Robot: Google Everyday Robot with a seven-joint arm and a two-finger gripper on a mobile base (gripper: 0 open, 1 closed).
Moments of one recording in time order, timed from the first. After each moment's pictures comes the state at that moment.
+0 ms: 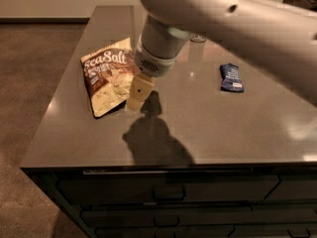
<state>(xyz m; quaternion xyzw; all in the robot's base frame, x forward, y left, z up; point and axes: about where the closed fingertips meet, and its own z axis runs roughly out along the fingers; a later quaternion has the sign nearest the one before) 0.552 0.014 0.899 -0.56 0.80 0.02 0.23</state>
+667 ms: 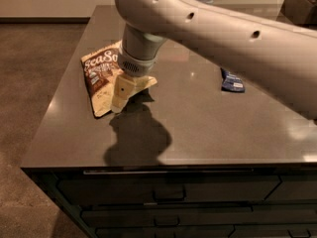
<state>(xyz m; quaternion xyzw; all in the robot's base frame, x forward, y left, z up) 0.592 0.053 0.872 -0.56 0.80 0.02 0.22</state>
